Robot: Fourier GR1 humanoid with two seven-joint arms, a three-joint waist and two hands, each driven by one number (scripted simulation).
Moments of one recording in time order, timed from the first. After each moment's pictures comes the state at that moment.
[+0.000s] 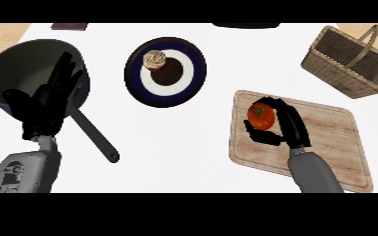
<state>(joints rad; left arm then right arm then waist) -0.22 0.21 0.12 -1.50 -0.02 0.06 0.16 -0.27 -0.14 0.03 -0.99 0.59 -0.25 -0.33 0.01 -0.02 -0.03</state>
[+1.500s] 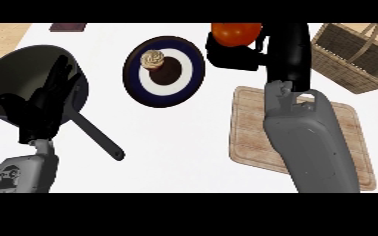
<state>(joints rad) -0.20 0.21 0.14 -1.51 -0.02 0.06 0.15 -0.77 -0.07 0.17 -1.62 0.68 -0.32 0.88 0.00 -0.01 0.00</state>
